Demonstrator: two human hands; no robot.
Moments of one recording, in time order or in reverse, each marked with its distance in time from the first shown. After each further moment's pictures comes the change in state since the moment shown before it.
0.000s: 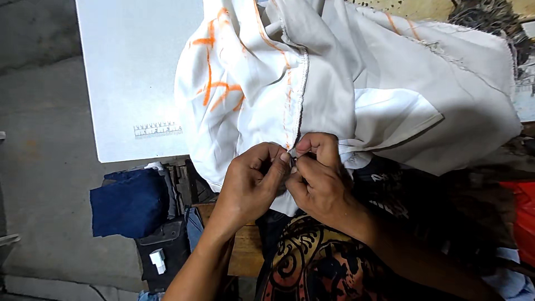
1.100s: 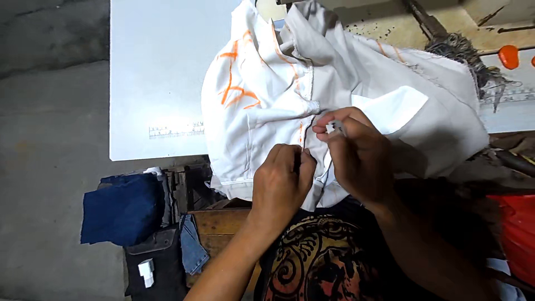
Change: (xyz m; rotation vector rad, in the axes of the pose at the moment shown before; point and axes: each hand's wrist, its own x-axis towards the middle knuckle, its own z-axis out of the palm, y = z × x) left_hand 0.003 0.013 0.049 0.446 0.358 0.180; right_hand 0.043 -0.001 -0.049 0.056 0.094 -0.007
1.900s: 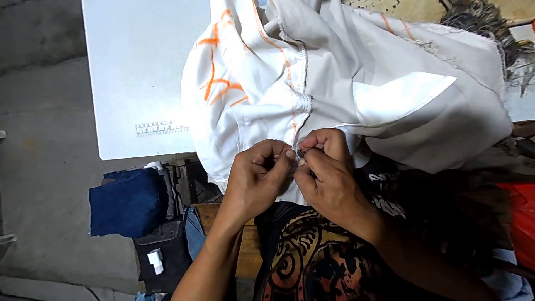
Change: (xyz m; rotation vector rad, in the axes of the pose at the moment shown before) left_hand 0.009 -0.026 -0.028 -0.504 -0.309 -0.192; right_hand -0.040 -0.001 0.030 -0.109 -0.088 0.003
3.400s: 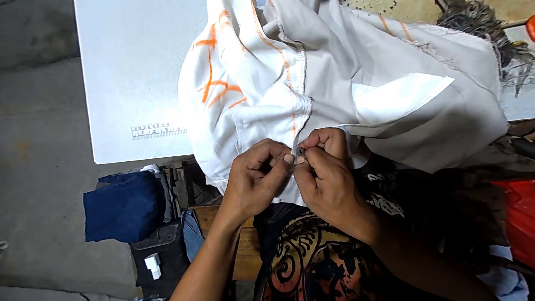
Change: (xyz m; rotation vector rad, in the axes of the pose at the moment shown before) left_hand 0.002 -0.019 -0.001 -0.095 -0.024 0.164; right_hand 0.002 -0.005 0.003 0.041 0.026 0.086
